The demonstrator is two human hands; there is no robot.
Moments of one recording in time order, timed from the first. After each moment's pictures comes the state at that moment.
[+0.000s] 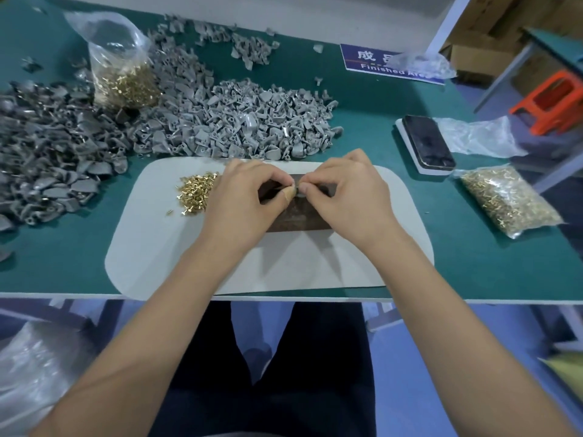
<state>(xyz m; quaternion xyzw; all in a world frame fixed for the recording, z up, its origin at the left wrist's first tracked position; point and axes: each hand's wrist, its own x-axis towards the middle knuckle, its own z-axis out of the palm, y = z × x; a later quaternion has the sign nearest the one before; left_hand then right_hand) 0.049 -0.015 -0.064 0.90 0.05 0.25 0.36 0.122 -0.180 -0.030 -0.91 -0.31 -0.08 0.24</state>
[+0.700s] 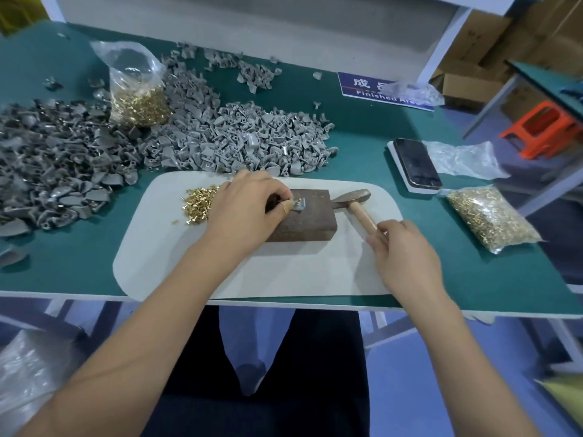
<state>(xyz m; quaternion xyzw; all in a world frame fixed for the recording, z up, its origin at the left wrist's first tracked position) 0.047 -0.016 -0.043 0.95 0.06 0.18 0.26 0.099 -0.272 -0.046 -0.99 -0.10 -0.02 0.11</state>
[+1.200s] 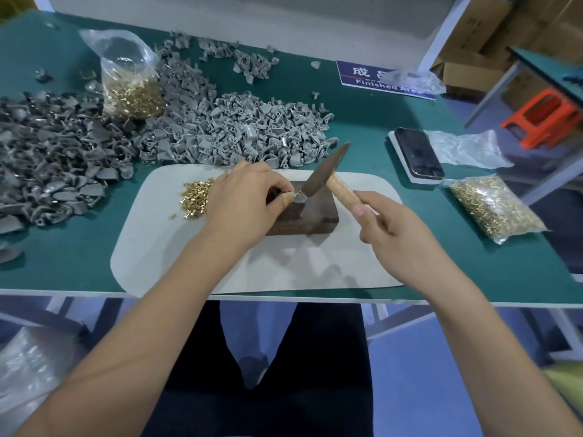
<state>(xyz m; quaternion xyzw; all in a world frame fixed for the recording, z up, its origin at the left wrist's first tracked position) 0.049 -0.017 -0.041 0.95 0.07 0.19 0.24 0.086 -0.254 -0.010 -0.91 -0.22 0.07 0.35</state>
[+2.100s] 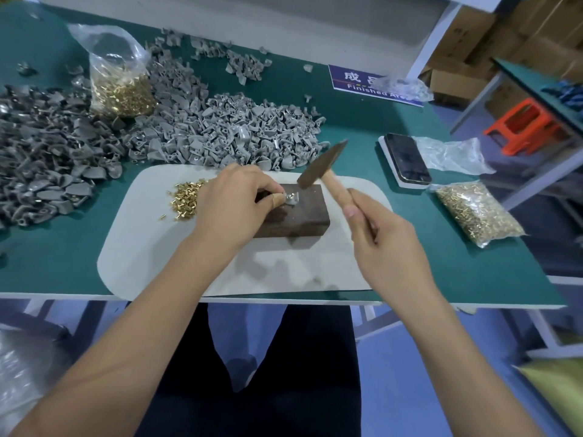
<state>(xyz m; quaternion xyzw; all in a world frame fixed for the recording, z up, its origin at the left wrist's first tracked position) 0.052 -0.014 -0.047 0.94 0.09 0.21 0.26 0.067 -0.245 -0.016 -0.92 -0.20 -0.07 0.31</state>
